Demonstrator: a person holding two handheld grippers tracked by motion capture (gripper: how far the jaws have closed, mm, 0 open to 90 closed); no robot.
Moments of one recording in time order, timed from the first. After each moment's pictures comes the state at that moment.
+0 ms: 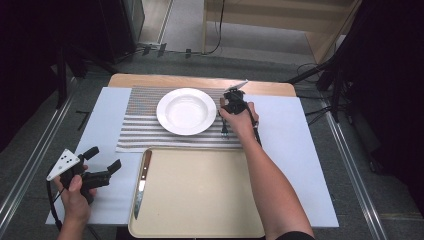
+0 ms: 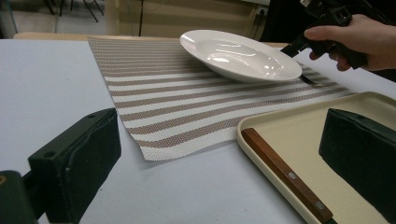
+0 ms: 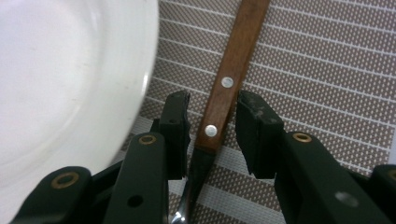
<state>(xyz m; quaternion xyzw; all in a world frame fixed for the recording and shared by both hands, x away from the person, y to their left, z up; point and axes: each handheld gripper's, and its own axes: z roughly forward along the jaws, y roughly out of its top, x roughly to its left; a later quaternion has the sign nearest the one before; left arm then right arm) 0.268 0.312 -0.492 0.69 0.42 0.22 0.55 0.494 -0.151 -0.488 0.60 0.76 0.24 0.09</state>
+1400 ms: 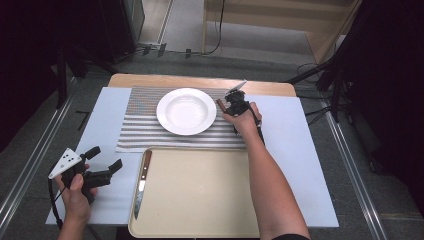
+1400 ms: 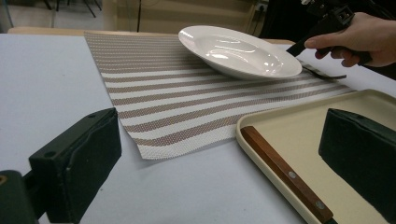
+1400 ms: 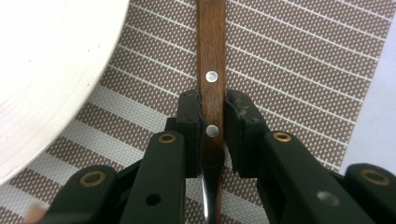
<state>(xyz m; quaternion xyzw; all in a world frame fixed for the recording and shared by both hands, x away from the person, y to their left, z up) 0.270 0.310 -0.493 0.69 0.42 0.21 0.55 0.493 -0.159 -0.489 0.56 0.80 0.19 0.11</state>
